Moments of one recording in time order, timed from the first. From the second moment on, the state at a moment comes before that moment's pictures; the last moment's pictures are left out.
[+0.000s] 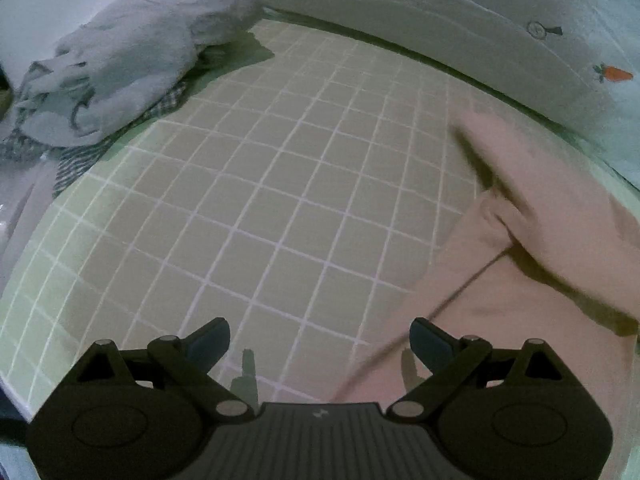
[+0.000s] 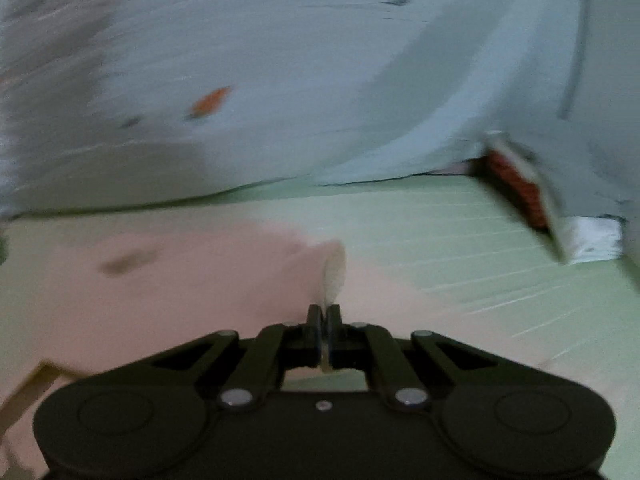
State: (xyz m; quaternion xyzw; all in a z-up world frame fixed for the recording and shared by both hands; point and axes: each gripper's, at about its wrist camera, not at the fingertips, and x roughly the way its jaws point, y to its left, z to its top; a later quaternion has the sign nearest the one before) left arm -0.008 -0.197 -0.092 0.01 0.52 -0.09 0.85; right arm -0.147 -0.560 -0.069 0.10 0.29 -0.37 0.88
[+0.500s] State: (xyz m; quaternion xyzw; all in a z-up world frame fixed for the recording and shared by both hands) left arm -0.048 -0.153 -0.084 -0.01 0.52 0.00 0.86; right arm -0.173 -0.615 -0.117 0.17 0.31 -0.45 0.82
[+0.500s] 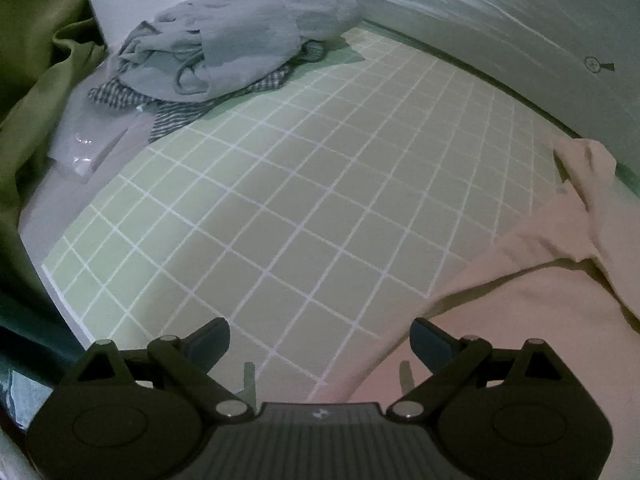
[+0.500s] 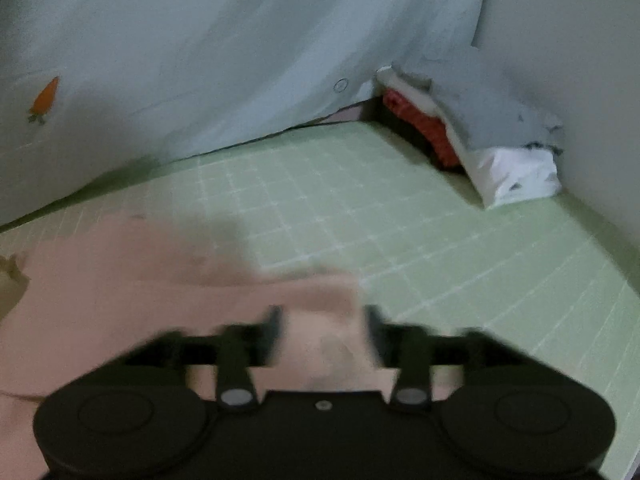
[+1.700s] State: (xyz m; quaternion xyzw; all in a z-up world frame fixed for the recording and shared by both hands) left arm 0.080 0.013 -0.107 0.10 0.52 -0.23 0.82; right arm -0.024 -0.182 -0.148 0.13 0.38 -0.34 0.85
